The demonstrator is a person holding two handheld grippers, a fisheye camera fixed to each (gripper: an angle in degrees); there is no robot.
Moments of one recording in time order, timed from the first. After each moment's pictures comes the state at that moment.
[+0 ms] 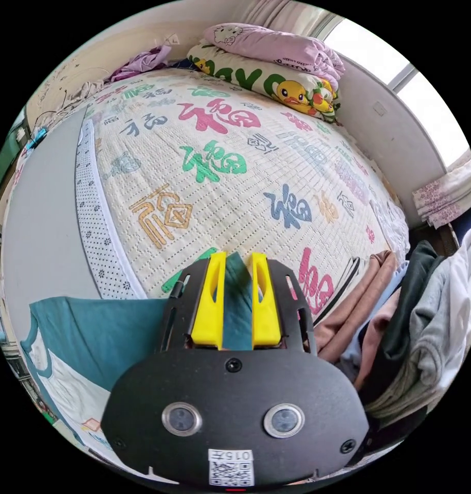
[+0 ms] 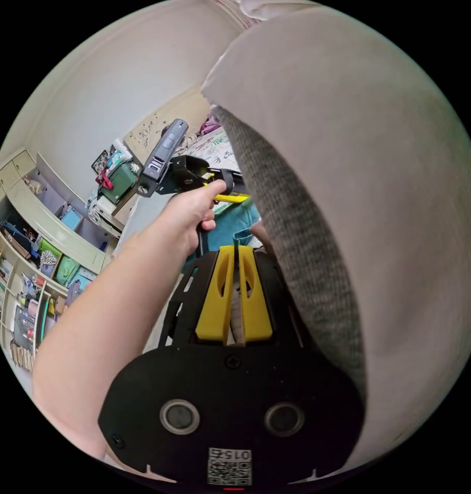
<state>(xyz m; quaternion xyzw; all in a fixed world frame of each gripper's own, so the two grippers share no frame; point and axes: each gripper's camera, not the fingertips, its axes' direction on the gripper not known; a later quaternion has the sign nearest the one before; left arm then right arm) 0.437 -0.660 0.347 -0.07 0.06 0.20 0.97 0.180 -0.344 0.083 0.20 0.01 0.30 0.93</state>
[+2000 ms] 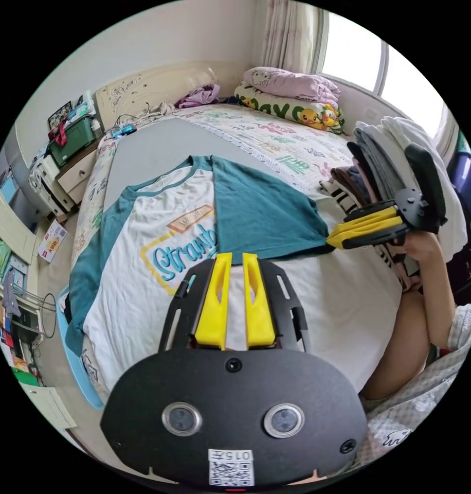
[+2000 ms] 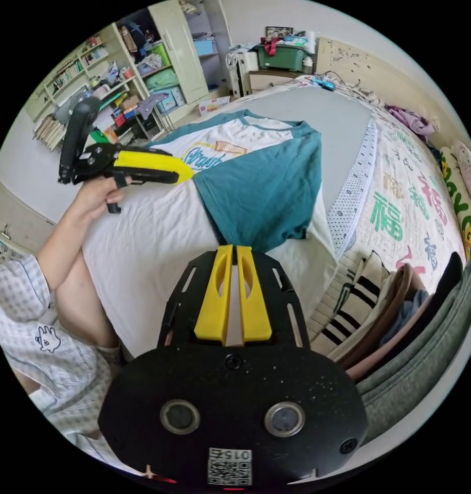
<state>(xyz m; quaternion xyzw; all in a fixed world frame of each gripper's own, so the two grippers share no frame) 0.233 -0.399 0.178 0.07 0.02 0.23 0.97 -0.003 -0.367 0.167 -0.02 -0.06 -0.14 0.99</state>
